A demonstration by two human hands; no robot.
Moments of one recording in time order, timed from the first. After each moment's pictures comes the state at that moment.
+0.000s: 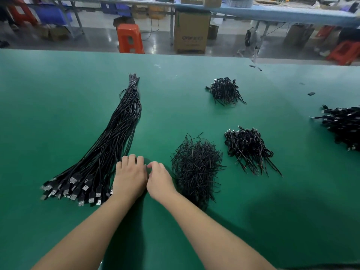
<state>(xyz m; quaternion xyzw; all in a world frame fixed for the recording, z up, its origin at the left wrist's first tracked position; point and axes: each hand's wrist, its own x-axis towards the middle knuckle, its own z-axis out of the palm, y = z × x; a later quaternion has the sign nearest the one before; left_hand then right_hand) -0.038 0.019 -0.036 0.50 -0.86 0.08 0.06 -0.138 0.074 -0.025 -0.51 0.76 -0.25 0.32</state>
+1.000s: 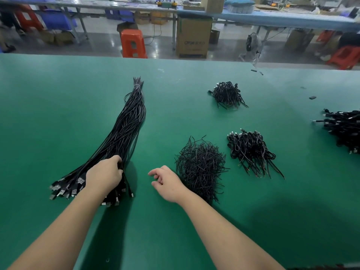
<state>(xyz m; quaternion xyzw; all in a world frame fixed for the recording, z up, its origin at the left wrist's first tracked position) 0.026 -0.021 0.007 0.62 -0.78 -0.08 0.00 -0.163 0.087 -0.024 -0.59 0.68 -0.26 0.35</state>
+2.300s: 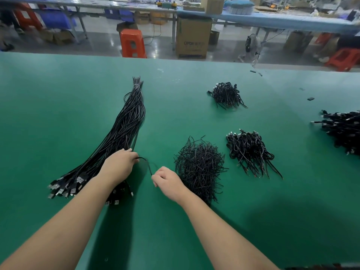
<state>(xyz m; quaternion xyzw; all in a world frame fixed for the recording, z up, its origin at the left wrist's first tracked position) -0.003 -0.043 -0.009 0.46 -0.88 -0.10 0.06 -0.161 0.094 -0.015 -0.48 0.67 -0.34 0.45</state>
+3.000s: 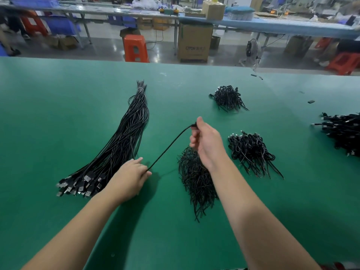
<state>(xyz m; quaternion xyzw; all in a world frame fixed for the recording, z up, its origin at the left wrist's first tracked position) 0.006 0.013 0.008 0.38 -0.92 -0.13 0.02 -0.225 0.092 0.112 -0.20 0.53 -0.67 0.47</state>
